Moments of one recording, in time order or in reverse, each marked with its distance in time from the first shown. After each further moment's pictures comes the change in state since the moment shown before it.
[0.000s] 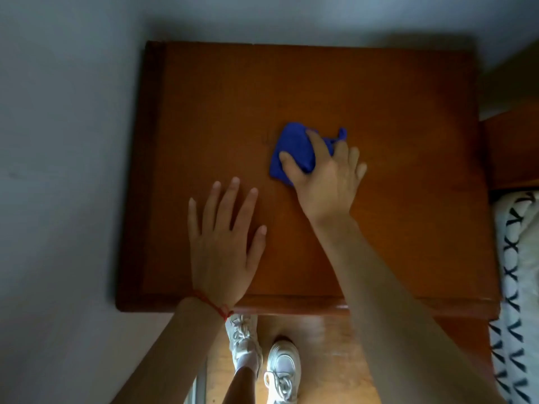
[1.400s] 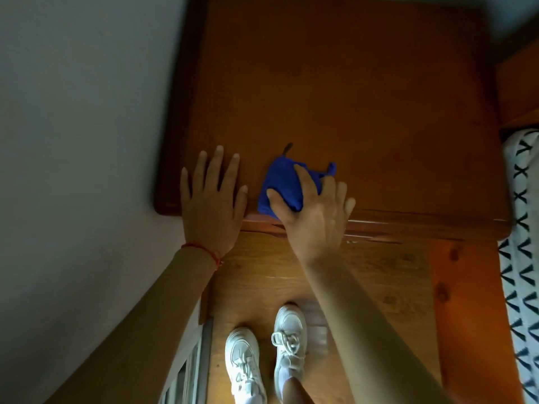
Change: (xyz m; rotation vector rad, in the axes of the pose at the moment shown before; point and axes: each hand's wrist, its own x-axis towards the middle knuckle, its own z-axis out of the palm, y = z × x) left_hand -0.084 -0.047 -0.001 -0.009 0.007 -0.107; right_hand -0.174 -0.023 -0.002 0.051 0.053 -0.085
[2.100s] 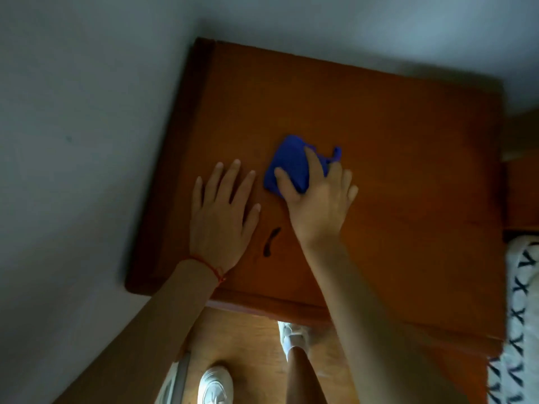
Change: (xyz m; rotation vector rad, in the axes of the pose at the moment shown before) left_hand 0.105 0.026 0.000 -0.015 -0.088 -0.008; right_hand 0.157 0.010 0.027 0.024 -0.031 -0.021
